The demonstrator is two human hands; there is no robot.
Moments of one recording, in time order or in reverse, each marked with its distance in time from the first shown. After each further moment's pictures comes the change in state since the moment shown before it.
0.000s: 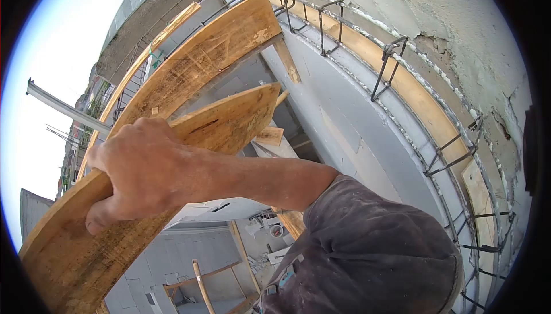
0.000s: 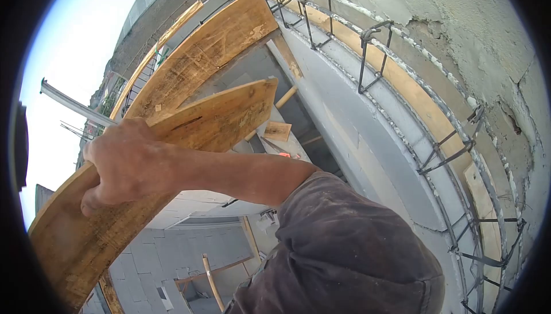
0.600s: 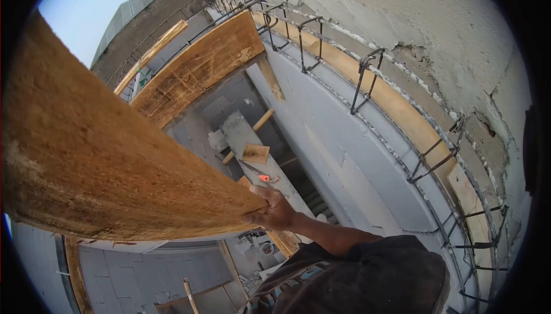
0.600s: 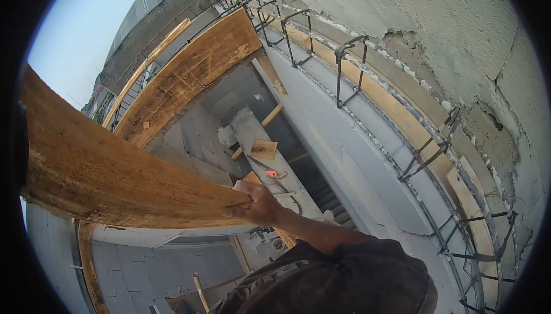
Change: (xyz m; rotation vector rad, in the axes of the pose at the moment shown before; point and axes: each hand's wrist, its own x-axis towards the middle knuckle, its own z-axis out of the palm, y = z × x) left_hand 0.235 0.128 0.073 -0.236 0.327 0.675; right_hand -0.232 0.132 0.107 0.488 0.470 0.315
